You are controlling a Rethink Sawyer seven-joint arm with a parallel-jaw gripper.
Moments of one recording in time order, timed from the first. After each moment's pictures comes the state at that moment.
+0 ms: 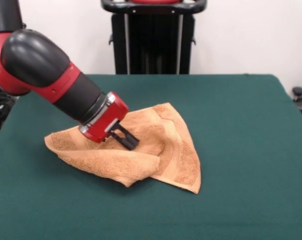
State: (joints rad) arm -1.03 -0.16 0.67 1.59 -0.12 0.72 0.72
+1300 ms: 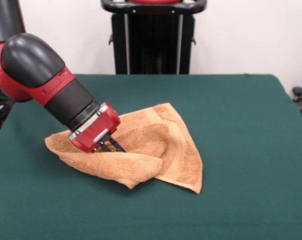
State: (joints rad) arm -1.13 -0.06 0.77 1.60 -0.18 0.55 0.72
